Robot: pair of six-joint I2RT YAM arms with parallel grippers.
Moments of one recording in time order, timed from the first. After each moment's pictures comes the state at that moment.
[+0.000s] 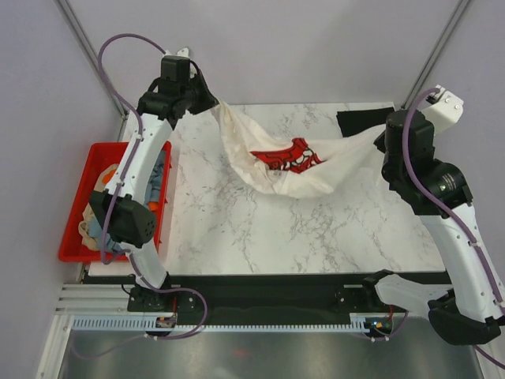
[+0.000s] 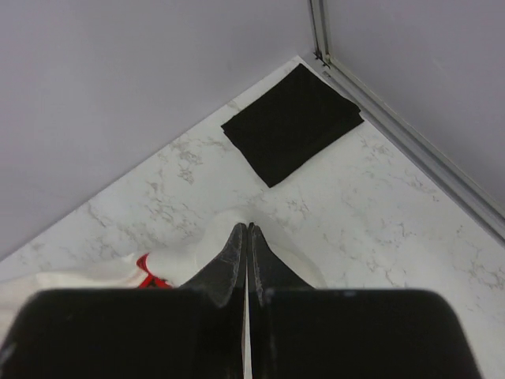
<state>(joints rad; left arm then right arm) -0.28 1.78 1.97 -0.74 0.05 -0.53 0.43 1.11 1.59 -0.88 0.83 0.64</state>
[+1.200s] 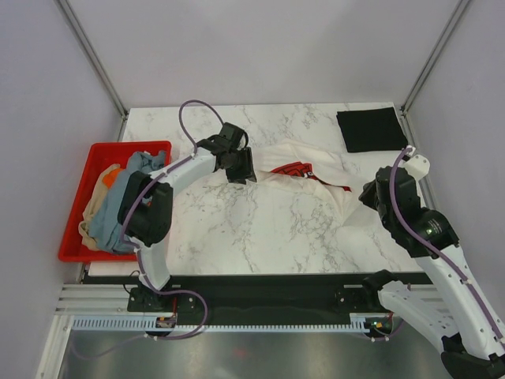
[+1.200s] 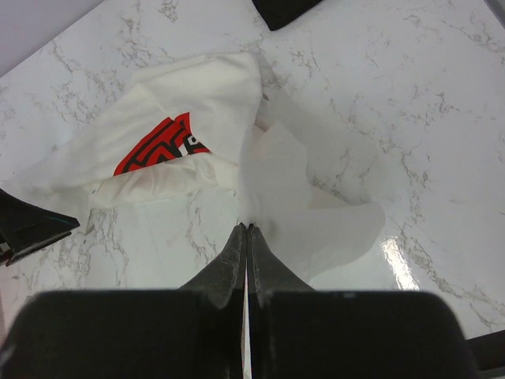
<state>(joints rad) -0.50 1.88 1.46 -0.56 0.16 -0.56 0.43 0.78 1.05 -0.87 0.51 0.74</state>
